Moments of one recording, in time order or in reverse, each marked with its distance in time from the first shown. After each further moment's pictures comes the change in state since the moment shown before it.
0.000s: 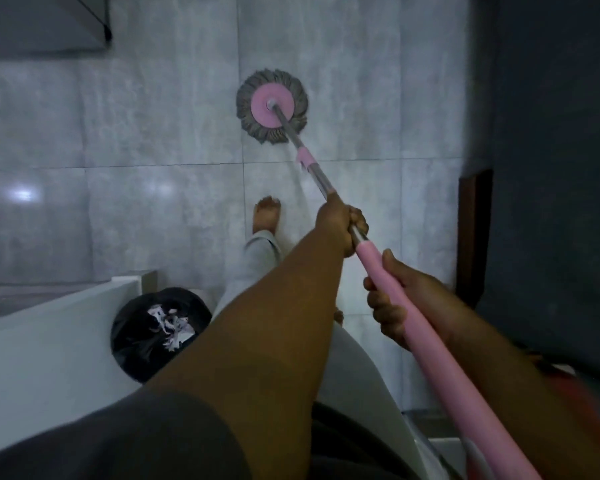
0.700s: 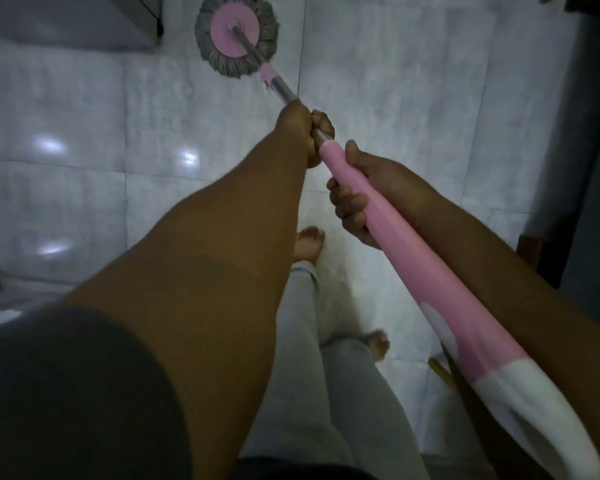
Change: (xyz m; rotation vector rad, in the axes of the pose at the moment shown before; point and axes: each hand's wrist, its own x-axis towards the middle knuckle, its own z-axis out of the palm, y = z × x) left_hand 0.055 0.357 -0.039 -0.246 0.102 0.150; right_hand 0.145 -0.239 0.243 -0.215 -0.092 -0.041
